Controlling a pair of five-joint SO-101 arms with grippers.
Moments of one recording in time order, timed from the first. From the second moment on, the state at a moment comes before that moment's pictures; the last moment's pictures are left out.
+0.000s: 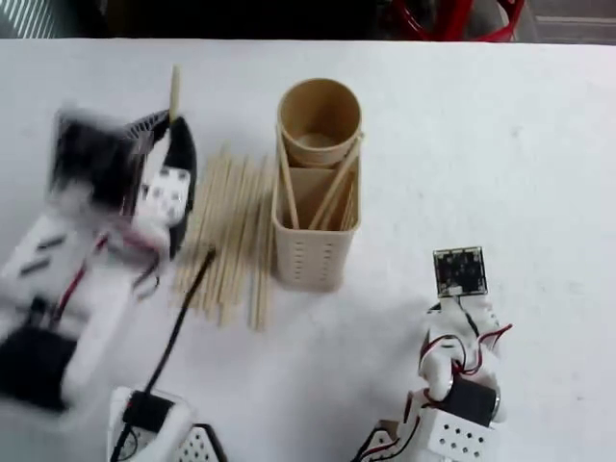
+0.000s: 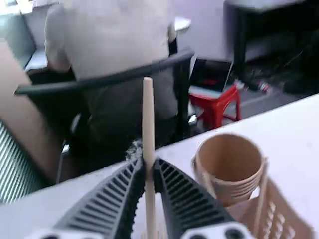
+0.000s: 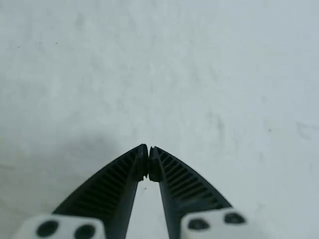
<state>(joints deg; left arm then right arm) 11.4 -57.6 15.5 60.2 -9.1 16.9 -102.7 96.4 61.5 27.0</state>
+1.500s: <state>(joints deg) 29.2 -34.0 14.4 39.9 -13.8 16.9 -102.7 96.4 61.5 27.0</state>
